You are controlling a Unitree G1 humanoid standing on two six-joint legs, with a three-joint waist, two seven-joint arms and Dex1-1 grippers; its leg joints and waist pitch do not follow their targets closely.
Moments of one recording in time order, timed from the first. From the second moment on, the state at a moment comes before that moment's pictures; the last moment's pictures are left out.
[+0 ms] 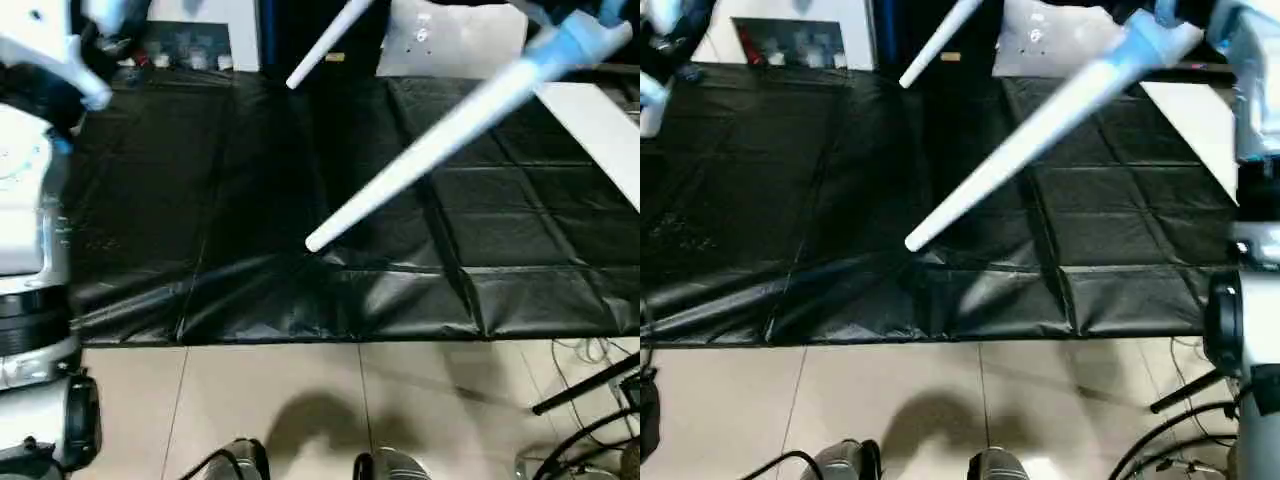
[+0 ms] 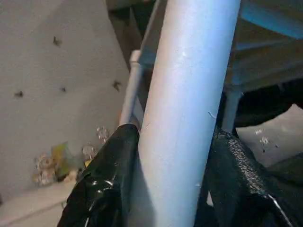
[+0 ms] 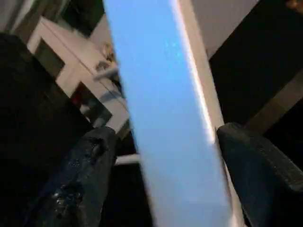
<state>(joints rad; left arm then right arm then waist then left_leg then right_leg) -0.70 0.51 0.25 0.02 -0.08 0.15 -0.40 -1.16 -0.69 -0.03 0.41 0.19 0.20 0.82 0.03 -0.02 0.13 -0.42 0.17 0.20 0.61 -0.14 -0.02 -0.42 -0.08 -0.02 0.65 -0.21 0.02</state>
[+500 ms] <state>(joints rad) -0.66 0.53 0.22 0.20 -0.08 0.06 -0.47 -0.92 -0.60 -0.47 0.43 0.54 0.23 0.70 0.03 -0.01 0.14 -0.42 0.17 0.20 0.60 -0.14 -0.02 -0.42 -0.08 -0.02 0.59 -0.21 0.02</state>
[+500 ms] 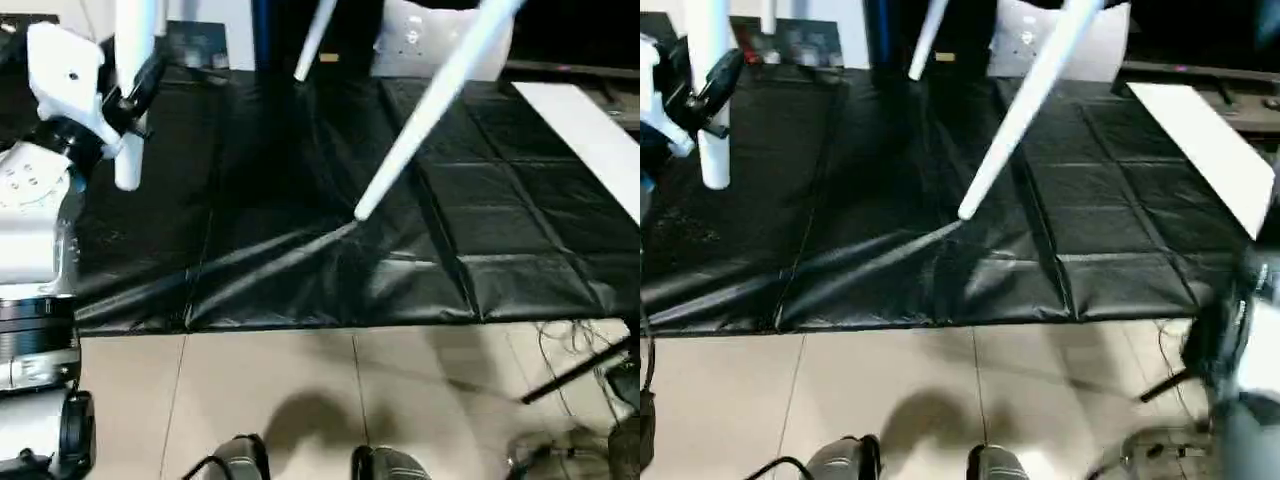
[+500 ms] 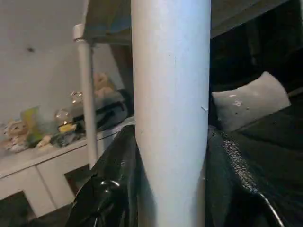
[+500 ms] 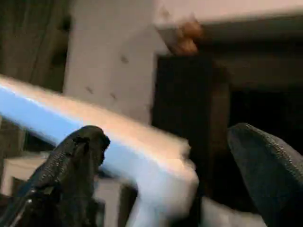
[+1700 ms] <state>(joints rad) -0.44 0.70 0.30 0.06 -0.30 0.08 -0.64 -1.13 -0.27 -0.30 1.10 0.42 -0.01 0.97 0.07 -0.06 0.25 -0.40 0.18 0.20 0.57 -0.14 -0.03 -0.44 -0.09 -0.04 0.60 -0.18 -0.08</state>
